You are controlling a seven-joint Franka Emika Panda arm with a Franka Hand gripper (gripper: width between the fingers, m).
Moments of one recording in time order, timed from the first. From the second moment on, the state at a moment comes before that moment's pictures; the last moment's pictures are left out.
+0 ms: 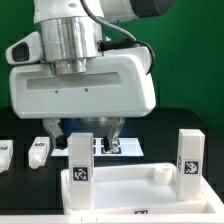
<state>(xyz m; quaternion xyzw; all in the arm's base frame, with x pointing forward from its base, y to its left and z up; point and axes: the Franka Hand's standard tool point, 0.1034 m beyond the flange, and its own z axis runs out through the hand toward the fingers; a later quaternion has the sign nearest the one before) 0.633 -0.047 0.114 -0.98 0.20 -0.04 0.06</state>
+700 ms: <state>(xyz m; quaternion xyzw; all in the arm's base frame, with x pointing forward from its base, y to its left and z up) 0.631 -0.055 0.112 -0.94 0.35 -0.03 0.06</state>
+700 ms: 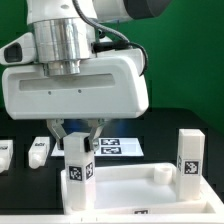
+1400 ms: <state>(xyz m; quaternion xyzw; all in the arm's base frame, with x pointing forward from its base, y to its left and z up) 0.629 -0.052 0.110 -0.68 0.72 0.02 0.10</state>
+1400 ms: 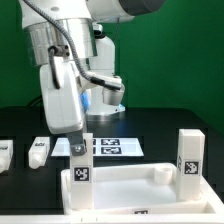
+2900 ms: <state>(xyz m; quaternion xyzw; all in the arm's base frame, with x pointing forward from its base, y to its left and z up) 0.626 -0.050 0.109 -0.98 0.19 -0.06 0.07</state>
